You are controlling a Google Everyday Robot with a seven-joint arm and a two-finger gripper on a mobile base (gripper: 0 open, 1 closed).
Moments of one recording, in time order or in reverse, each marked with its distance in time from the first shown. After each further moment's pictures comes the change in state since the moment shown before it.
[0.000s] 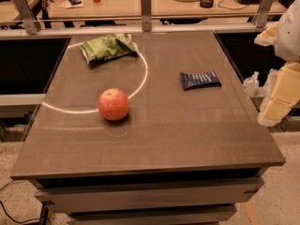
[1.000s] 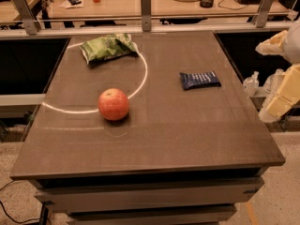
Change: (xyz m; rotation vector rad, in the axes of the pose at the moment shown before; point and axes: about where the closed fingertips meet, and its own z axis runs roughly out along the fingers) arm 0.014 -0.014 0.023 -0.093 -0.201 0.081
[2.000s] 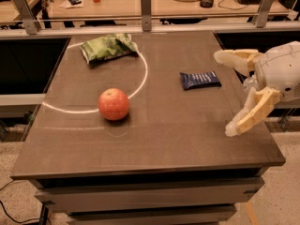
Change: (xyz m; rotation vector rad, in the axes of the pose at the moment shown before) arm -0.076 0.047 0.030 -0.144 -0.682 -0.139
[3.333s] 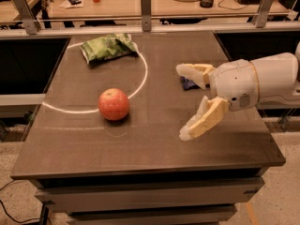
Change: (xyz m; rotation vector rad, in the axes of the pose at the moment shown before) arm -0.010 0.006 0.079 -0.068 -0.137 0.092
